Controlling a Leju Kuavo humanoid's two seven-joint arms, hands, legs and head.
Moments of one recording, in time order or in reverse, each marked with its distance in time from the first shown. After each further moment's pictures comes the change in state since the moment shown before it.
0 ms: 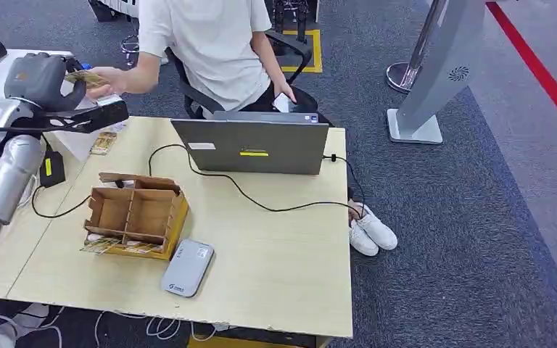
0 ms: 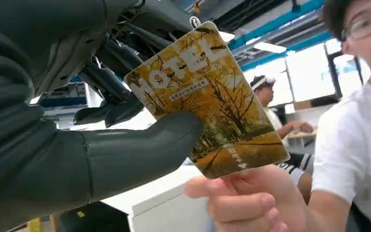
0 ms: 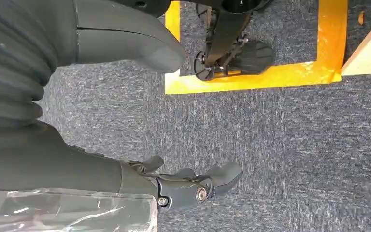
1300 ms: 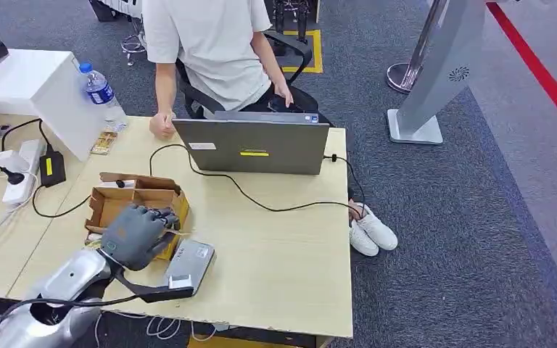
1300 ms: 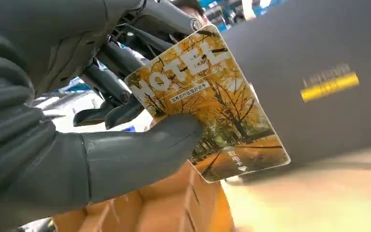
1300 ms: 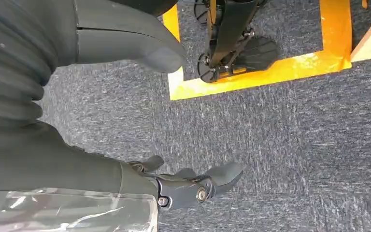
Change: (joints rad) left arm 0.770 -0.025 -0.053 -0.649 -0.174 0.004 -0.059; right arm 0.033 0.008 -0.076 0.001 -0.029 -0.018 -0.028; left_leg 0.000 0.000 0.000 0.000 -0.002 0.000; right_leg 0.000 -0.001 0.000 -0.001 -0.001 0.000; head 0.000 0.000
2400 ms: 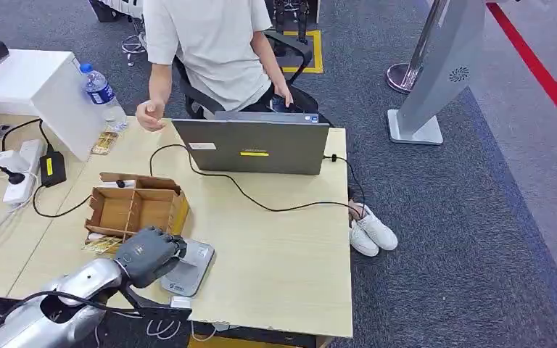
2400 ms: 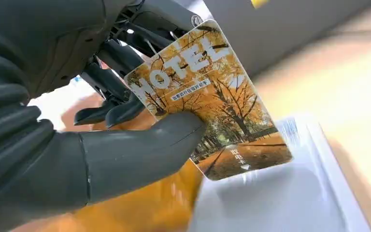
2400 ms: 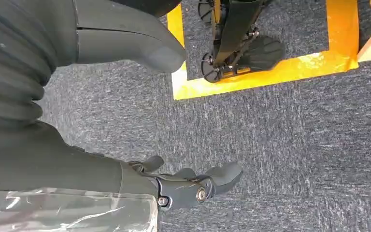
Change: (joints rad) left arm -0.082 0.091 -0.206 0.122 0.063 -0.016 0.033; right arm -0.004 0.003 -0.023 0.000 0.030 0.002 0.014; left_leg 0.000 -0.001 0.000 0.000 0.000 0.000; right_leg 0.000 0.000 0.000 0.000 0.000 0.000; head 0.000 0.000
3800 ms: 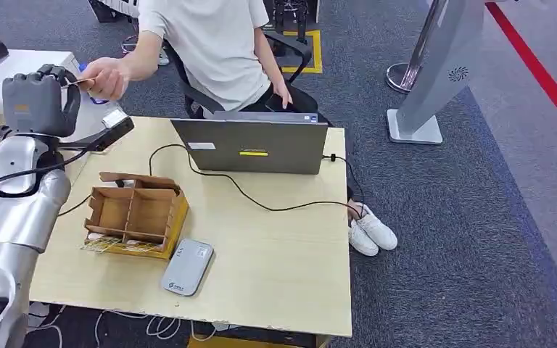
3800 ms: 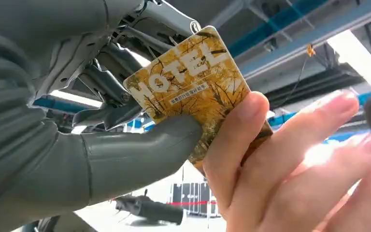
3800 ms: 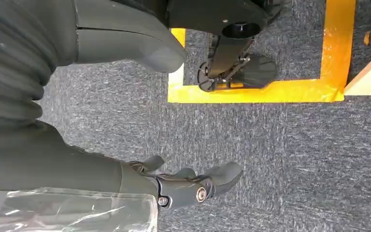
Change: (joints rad) left arm -0.529 -0.212 0.504 0.535 -0.184 0.443 0.042; right arm -0.061 0.041 0.058 0.003 0.090 0.000 0.055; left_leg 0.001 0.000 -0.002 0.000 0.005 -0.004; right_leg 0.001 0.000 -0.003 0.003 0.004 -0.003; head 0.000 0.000
